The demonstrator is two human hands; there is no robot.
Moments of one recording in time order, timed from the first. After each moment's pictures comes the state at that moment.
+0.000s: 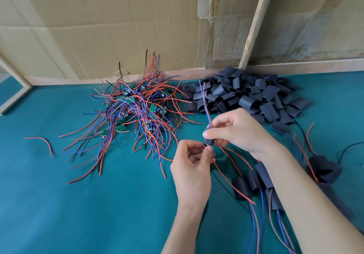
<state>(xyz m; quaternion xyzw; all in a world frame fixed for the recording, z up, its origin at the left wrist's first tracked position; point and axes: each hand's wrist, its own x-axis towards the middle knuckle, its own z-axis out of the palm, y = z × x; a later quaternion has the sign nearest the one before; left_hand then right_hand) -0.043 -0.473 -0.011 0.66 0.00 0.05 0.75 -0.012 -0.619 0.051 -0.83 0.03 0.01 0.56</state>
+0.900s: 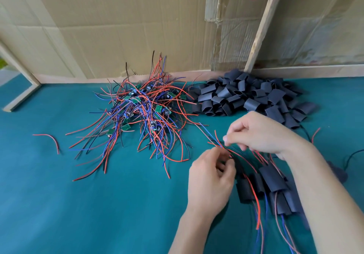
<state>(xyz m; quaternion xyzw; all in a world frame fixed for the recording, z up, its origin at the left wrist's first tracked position) -0.052 -0.479 -0.011 0.82 -0.19 0.05 0.54 -0.024 -0.640 0.077 -0.93 0.03 0.09 0.36</state>
